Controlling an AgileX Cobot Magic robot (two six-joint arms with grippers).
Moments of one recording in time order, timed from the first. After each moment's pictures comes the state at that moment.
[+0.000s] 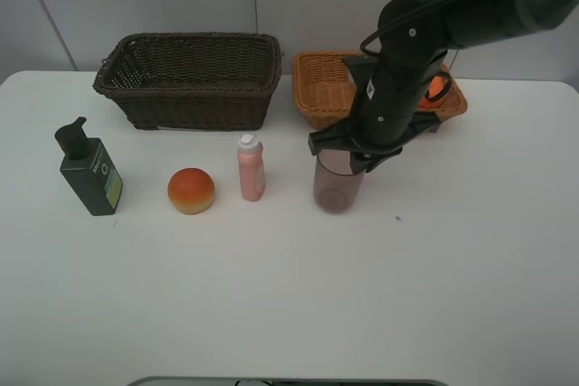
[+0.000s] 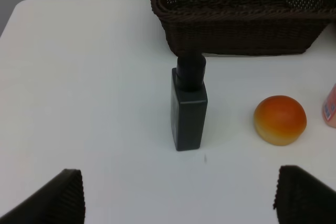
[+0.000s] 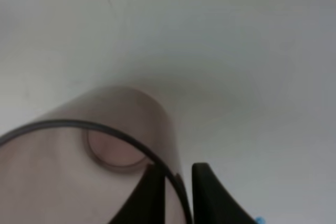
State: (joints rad) left arm 0.03 -0.01 -0.51 -0.07 1.07 0.04; right arm 0.58 1.89 -1.18 -0.18 0.77 0.46
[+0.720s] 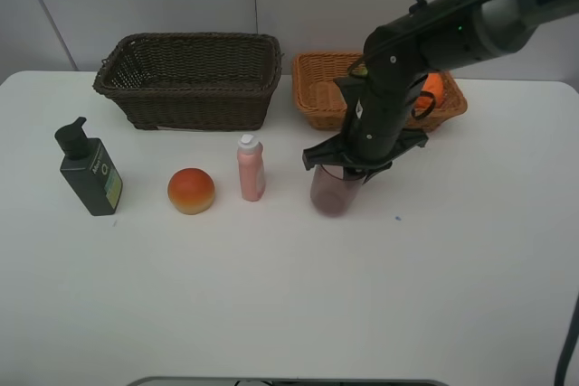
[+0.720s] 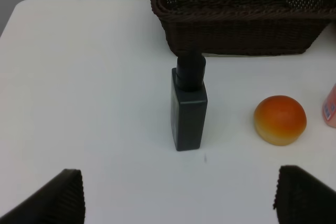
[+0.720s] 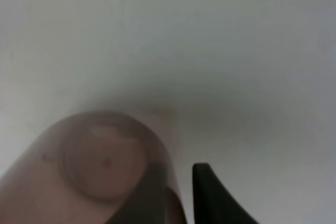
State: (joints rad) left arm 0.03 -0.01 -0.51 -0.07 1.07 0.04; right arm 0.58 1.98 -1.19 -0.17 0.71 0.46
